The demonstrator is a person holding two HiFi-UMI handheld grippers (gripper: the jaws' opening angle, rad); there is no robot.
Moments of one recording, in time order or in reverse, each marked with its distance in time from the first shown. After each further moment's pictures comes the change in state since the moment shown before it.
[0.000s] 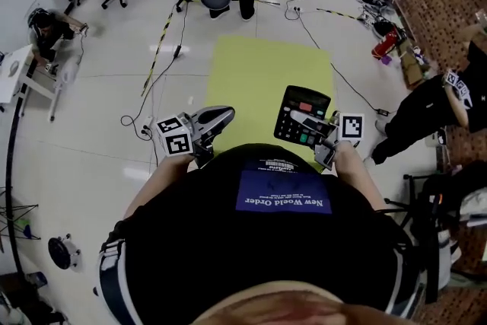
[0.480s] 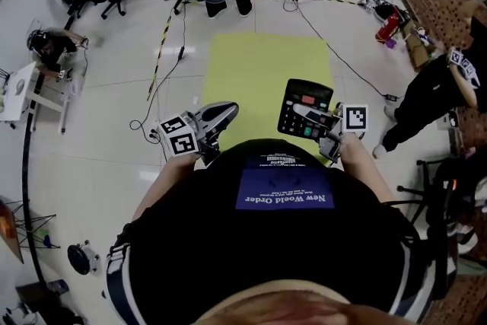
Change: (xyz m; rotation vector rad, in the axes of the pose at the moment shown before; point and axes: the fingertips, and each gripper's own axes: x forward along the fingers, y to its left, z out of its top) left arm 0.017 -0.005 0.008 0.035 0.027 -0.001; right arm -0.007 -0.003 0.006 0.008 -0.037 0.027
